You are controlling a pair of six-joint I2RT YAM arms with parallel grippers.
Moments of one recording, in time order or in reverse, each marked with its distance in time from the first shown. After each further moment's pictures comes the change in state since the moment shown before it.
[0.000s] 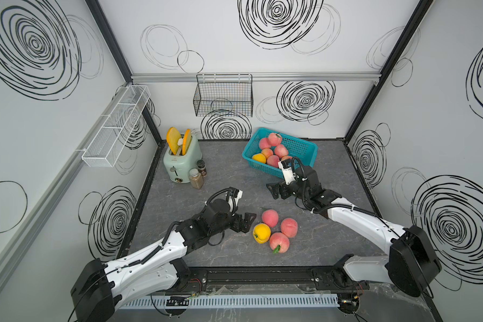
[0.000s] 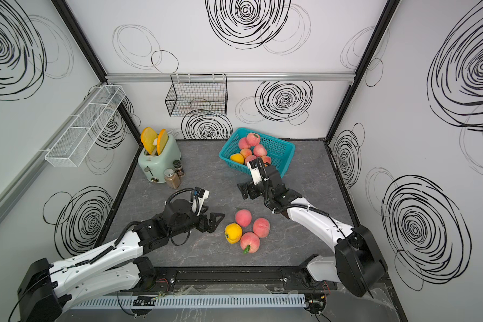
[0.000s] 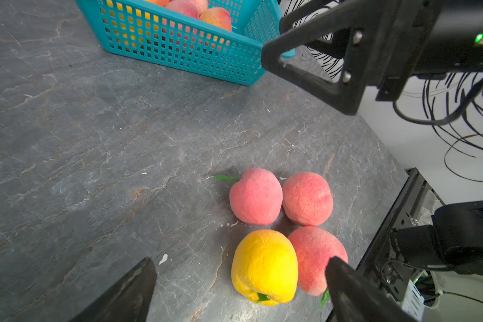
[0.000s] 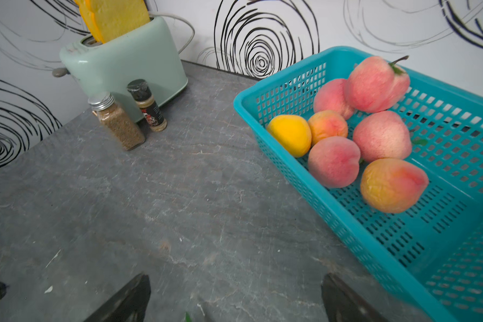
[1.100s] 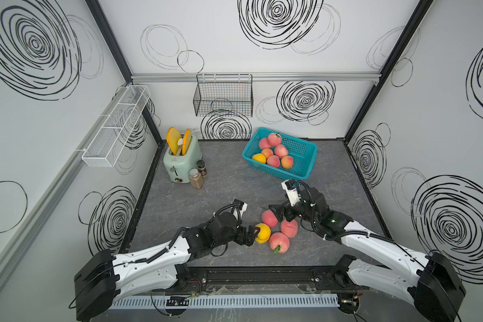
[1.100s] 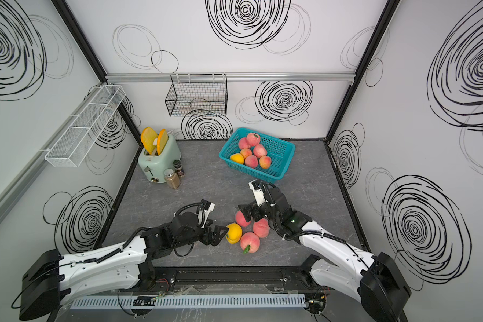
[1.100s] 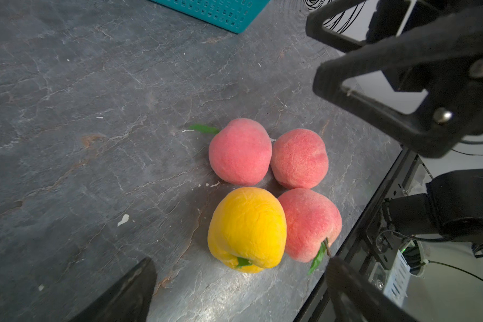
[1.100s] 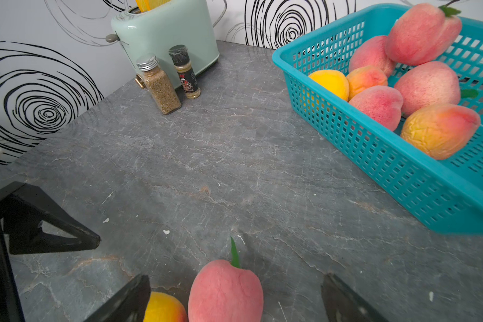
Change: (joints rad) left arm -0.147 0.040 -0.103 0.085 -0.043 -0.125; right arm 0.110 -0.269 -0.247 -0.012 0.006 0.086
